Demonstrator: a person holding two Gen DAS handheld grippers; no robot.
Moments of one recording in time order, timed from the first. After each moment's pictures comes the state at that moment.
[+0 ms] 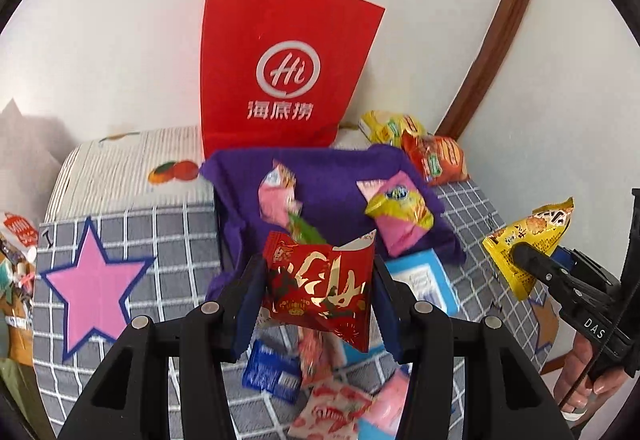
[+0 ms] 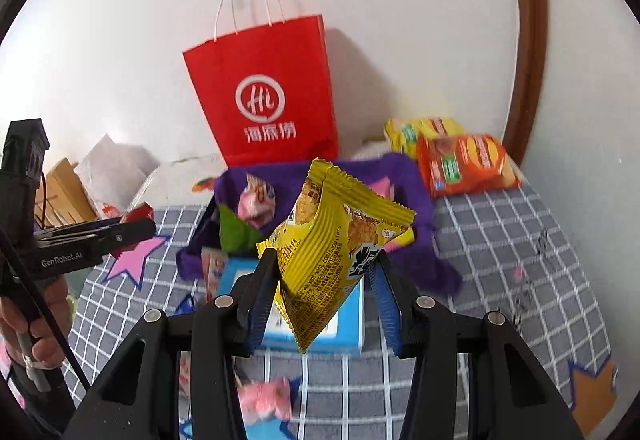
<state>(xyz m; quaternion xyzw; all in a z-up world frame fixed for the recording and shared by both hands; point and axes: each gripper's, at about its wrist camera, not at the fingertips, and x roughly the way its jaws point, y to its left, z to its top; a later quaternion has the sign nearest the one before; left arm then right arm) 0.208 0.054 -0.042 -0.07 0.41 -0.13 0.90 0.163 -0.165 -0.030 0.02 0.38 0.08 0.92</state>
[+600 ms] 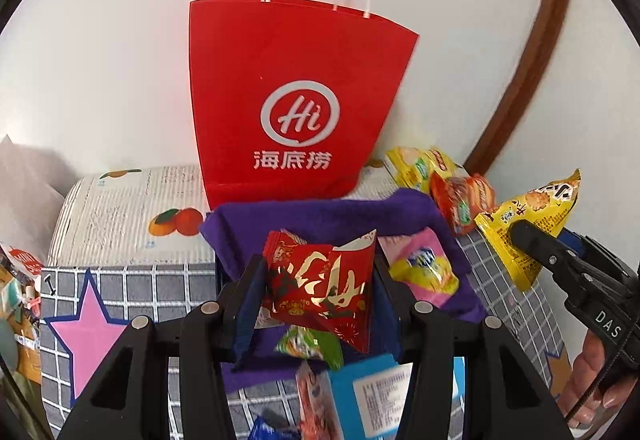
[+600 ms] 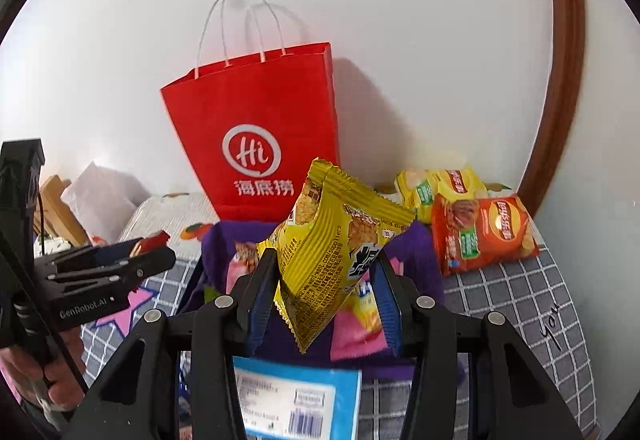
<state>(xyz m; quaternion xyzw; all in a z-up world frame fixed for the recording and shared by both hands) 0.283 0.037 -0.029 -0.07 0.40 -0.08 0.91 0.263 -0.151 -0.010 0.01 0.37 0.10 0.92</state>
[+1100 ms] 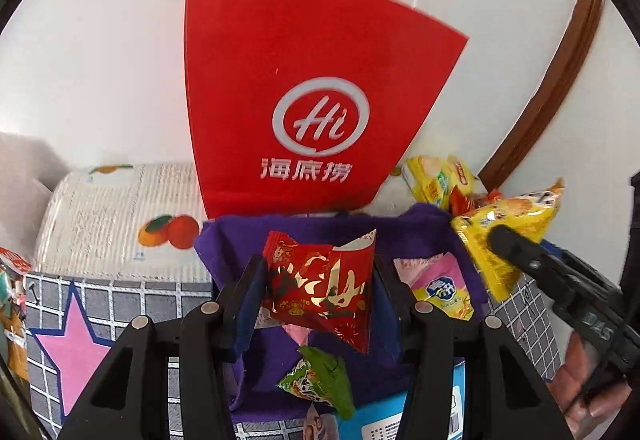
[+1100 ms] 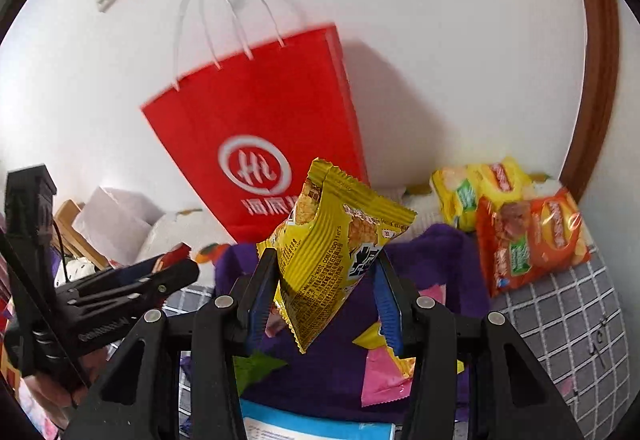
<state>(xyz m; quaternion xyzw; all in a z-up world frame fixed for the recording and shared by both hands) 0.329 0.046 -0.047 -0.10 0.42 -0.07 0.90 0.329 -0.147 -0.048 0.07 0.42 0.12 0.90</state>
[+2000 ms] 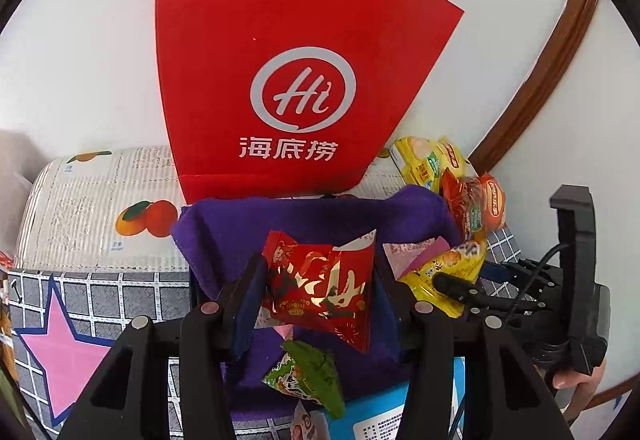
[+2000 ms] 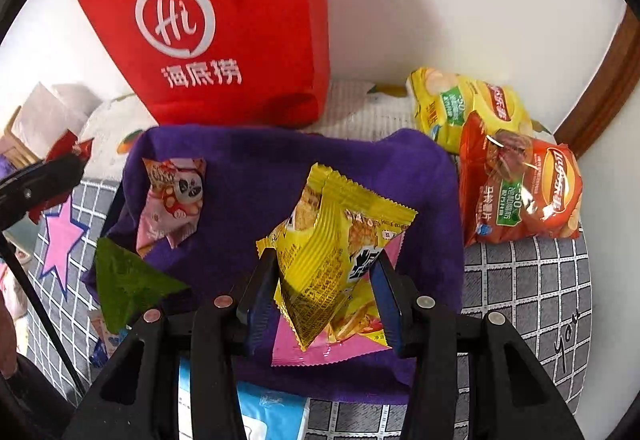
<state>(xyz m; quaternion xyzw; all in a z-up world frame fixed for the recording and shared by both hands) 0.333 0.037 -0.060 -0.09 0.44 -0.10 0.89 0.349 -0.155 -0.122 -0.06 0.54 0.09 0.83</state>
